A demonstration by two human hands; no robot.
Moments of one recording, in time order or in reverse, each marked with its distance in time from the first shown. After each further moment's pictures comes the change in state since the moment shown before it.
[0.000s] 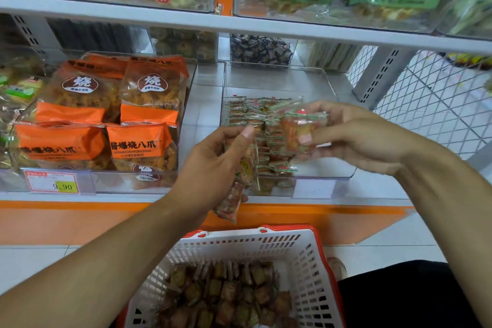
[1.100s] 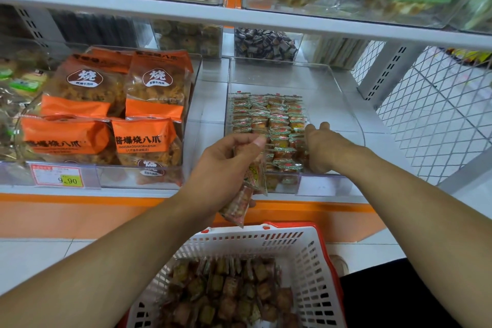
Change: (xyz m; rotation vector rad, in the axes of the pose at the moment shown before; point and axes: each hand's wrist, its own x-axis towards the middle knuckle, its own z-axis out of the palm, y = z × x) left_hand 0.001 -0.010 0.002 -0.052 -0.036 -0.129; right_hand 0.071 0.060 0.000 -1.435 0.274 0.354
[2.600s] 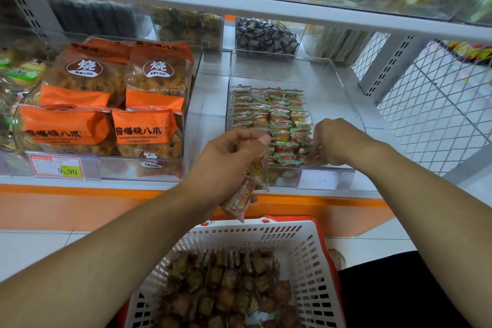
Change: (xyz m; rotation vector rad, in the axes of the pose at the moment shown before) left_hand -0.005 0.003 0.001 0.041 -0.017 -0.024; right_hand -0.009 0.016 -0.009 0.002 0.063 -0.070
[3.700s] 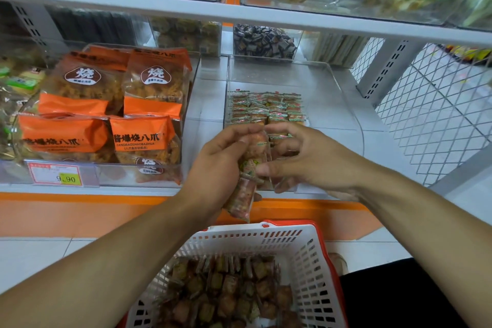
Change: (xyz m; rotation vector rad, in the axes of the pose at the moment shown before) left_hand 0.001 0.003 0.003 -0.143 0.043 0.056; right_hand -0.073 -0.049 -0.022 1.321 -0.315 -0.247
